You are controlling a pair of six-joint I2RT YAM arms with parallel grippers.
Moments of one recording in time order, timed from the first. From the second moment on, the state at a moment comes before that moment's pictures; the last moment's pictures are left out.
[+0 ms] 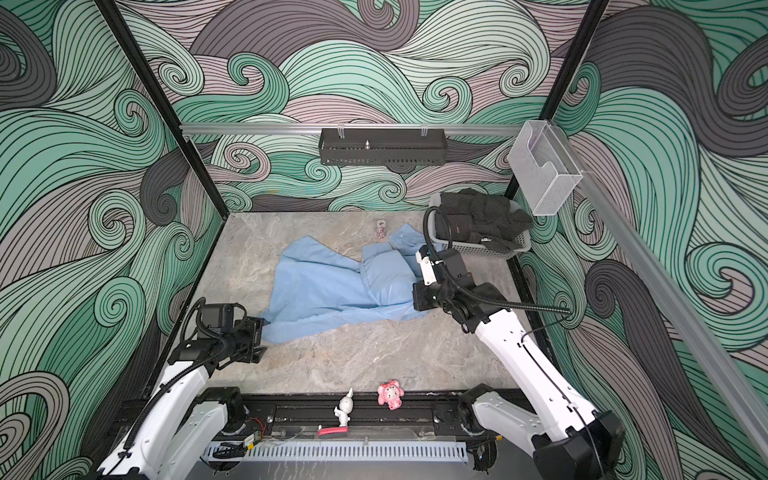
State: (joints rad) left arm 0.03 0.75 0.40 -0.68 0.27 -1.53; right arm 0.46 1.06 1.05 -0.84 -0.09 0.20
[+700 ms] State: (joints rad) left arm 0.03 0.98 0.34 -0.44 0.21 -1.65; right arm 0.46 1.06 1.04 -0.83 -0.09 0.20
